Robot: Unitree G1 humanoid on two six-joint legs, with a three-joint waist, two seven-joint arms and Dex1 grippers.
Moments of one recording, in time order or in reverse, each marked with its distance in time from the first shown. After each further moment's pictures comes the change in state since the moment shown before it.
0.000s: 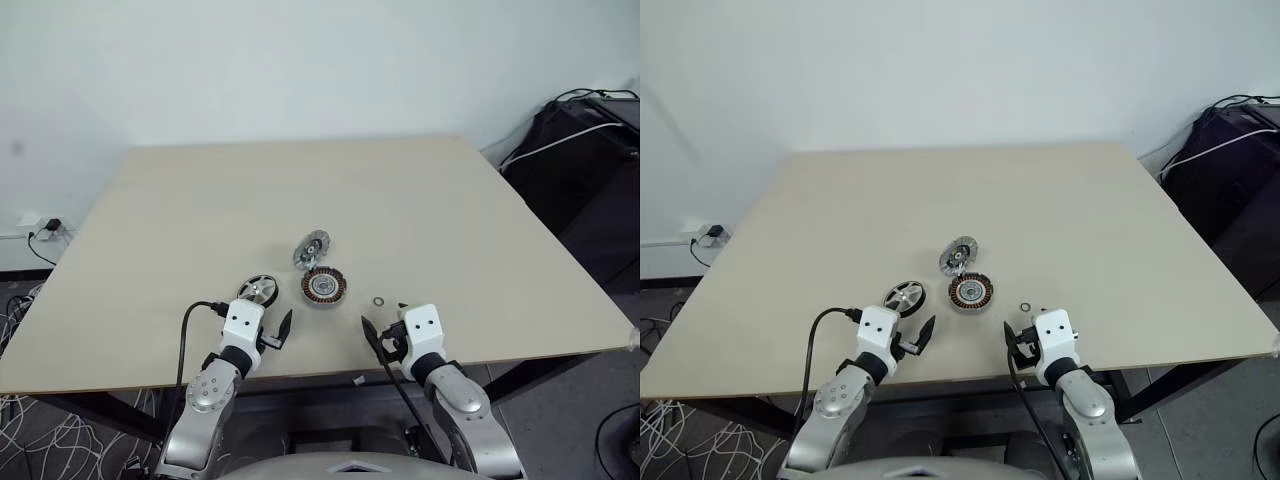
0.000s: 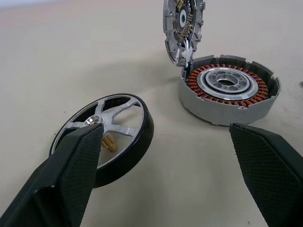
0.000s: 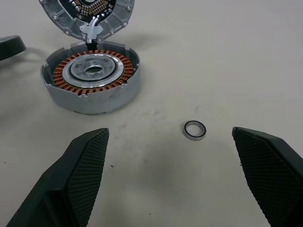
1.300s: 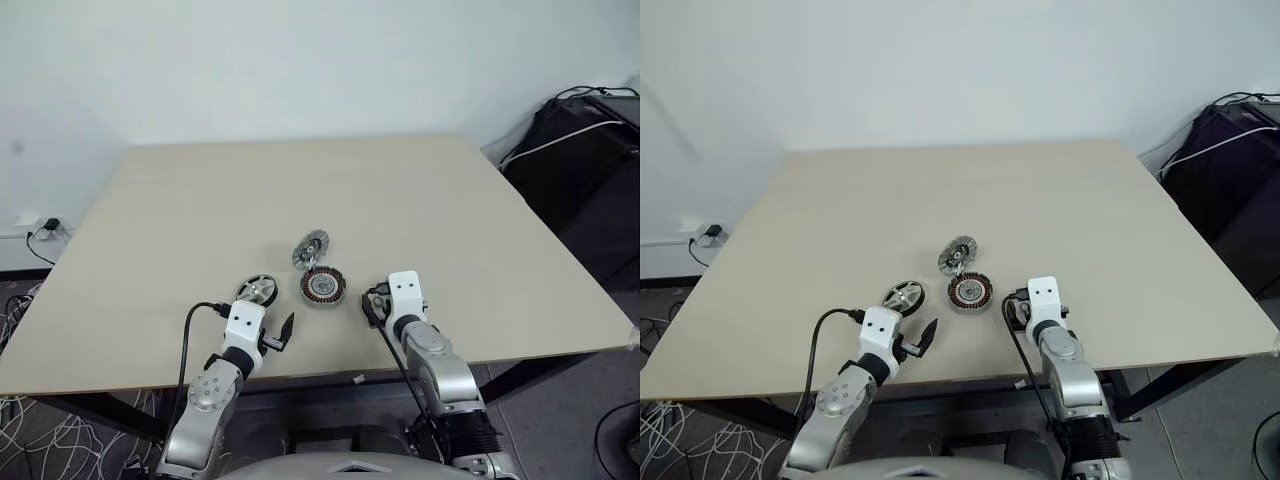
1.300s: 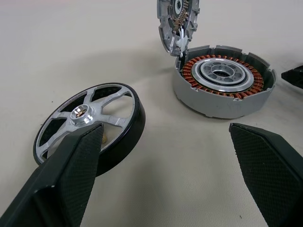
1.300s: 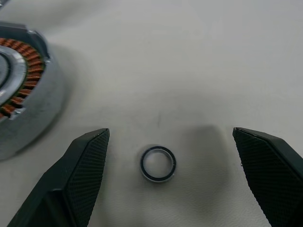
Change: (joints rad) left arm -0.003 0.000 -0.009 0.000 -0.018 0.040 -0.005; right arm -0.363 0.109 -0.080 0.341 -0.023 0.229 -0.166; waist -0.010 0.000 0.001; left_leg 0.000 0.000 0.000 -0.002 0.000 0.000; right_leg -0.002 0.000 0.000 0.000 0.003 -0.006
